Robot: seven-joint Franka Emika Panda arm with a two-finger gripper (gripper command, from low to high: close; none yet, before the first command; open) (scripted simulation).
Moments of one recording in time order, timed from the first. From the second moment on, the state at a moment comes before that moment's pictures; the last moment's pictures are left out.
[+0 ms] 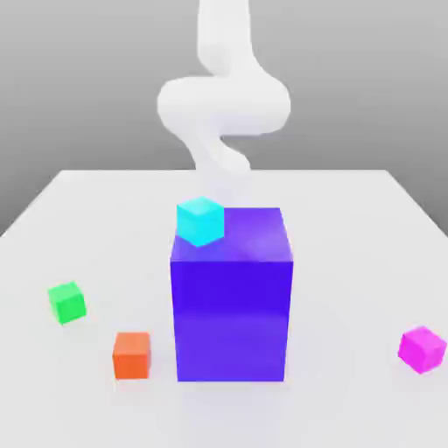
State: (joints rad) arm 0.05 -0.71 0.01 -2.32 0.04 2.34 0.79
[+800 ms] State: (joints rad) arm 0.47 0.17 0.24 -2.51 -0.06 2.72 1.11
